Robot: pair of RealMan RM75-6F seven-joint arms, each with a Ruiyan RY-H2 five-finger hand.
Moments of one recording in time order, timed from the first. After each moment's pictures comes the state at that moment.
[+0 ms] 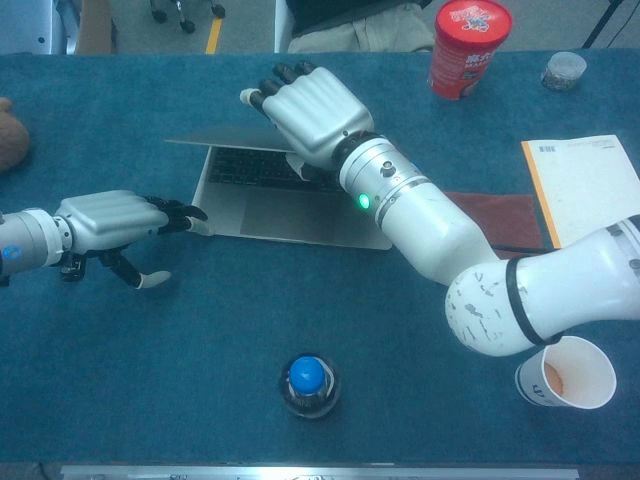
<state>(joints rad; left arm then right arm) -0.73 -1.27 0.07 -1.62 1.34 0.63 0.24 1.01 -1.85 0.24 -1.58 -0.86 1.19 -1.07</state>
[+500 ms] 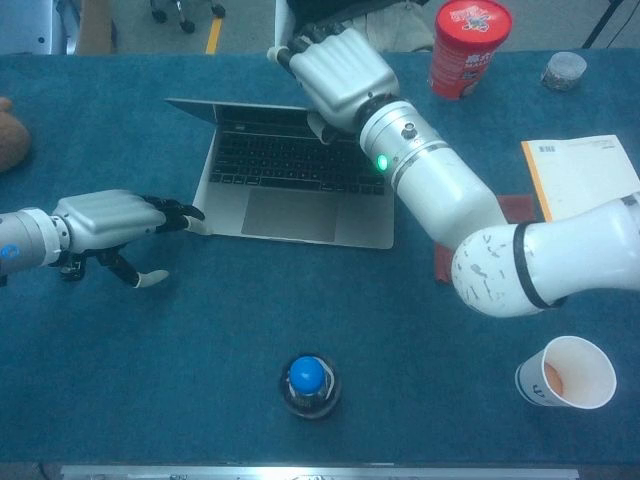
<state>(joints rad) -0.73 -1.27 0.08 -1.62 1.33 0.64 0.23 1.01 -1.80 0.29 -1.54 -0.84 1.20 -1.04</state>
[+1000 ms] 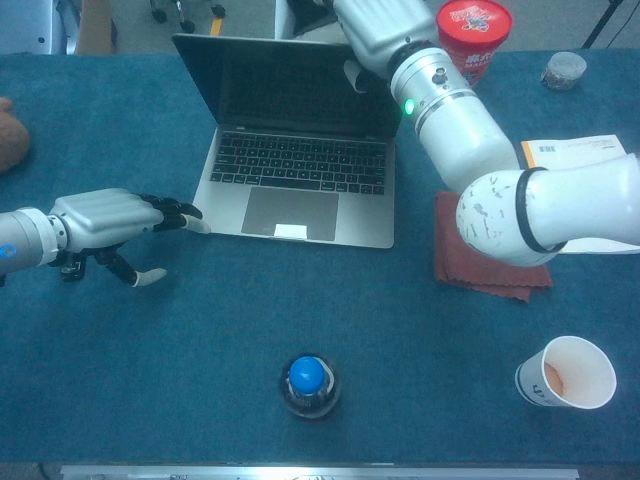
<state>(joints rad) -0.73 -1.27 0.09 -1.62 1.33 0.66 0.22 1.02 -1.76 0.36 -1.43 -0.78 1.20 -1.01</state>
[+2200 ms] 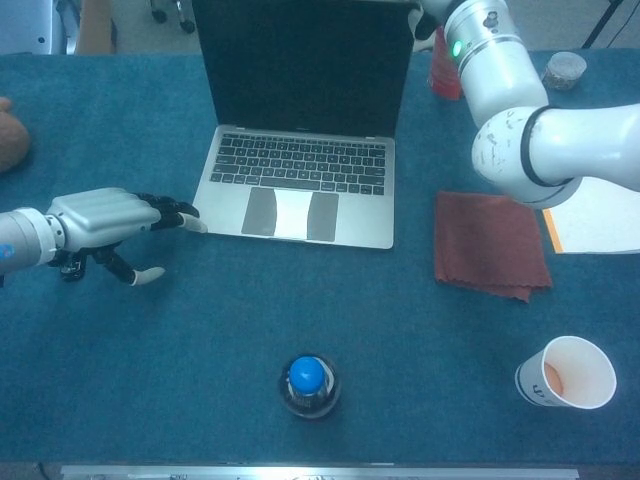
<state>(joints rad) -0.73 -1.26 0.10 -1.62 1.31 0.67 0.24 1.04 -1.72 0.41 -1.24 -0.69 1.18 -0.94</state>
